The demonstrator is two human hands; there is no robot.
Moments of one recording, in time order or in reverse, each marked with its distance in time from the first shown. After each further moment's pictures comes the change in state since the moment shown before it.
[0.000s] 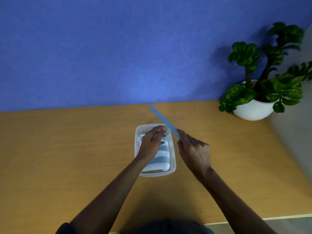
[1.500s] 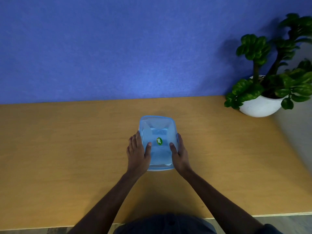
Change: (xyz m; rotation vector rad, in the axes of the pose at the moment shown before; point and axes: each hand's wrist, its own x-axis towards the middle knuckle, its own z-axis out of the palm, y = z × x) left_hand -0.029 -0.075 -0.048 0.891 0.285 0.108; right_hand -0.052 -0.039 0.062 1.016 -0.498 0.931
